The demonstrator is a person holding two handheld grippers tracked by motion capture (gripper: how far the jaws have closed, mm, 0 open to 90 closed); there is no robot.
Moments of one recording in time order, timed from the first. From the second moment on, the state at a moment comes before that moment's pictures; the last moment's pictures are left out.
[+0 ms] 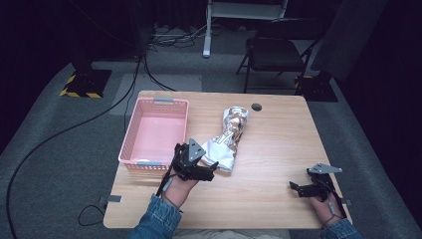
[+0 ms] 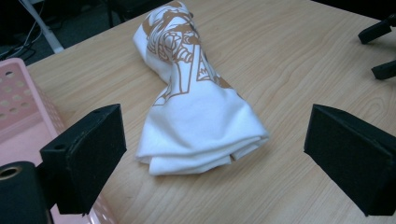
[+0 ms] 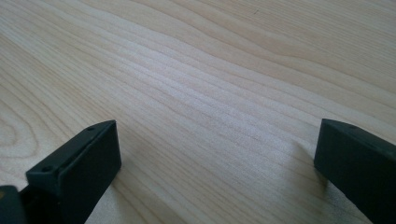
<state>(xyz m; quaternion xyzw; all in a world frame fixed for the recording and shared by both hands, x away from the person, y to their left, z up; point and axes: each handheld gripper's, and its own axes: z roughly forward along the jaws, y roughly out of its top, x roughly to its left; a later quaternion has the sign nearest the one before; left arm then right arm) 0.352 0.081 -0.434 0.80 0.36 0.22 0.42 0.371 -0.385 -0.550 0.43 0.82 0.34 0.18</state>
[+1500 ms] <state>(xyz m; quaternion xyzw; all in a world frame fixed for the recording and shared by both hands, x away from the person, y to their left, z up) 0.324 0.145 -0.487 0.79 0.40 0.24 0.39 0.371 -0.385 -0.550 0.43 0.82 0.34 0.18</state>
